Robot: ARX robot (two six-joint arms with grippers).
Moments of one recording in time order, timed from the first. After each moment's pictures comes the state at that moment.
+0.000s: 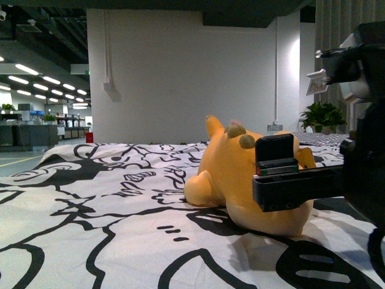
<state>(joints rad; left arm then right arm) 0.00 0.00 0.01 0.00 0.00 -0.01 0.47 1.49 0.63 1.17 0.48 -0.20</state>
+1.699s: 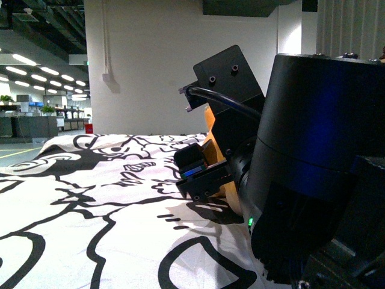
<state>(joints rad) 0.00 0.00 0.01 0.00 0.00 -0.01 0.56 1.82 0.97 1.21 0.65 -0.61</state>
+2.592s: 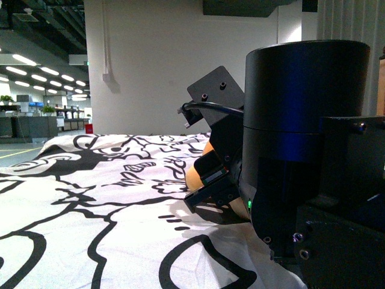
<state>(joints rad) 0.00 0.00 0.01 0.00 0.00 -0.01 0.55 1.78 1.03 0.90 0.63 -0.58</state>
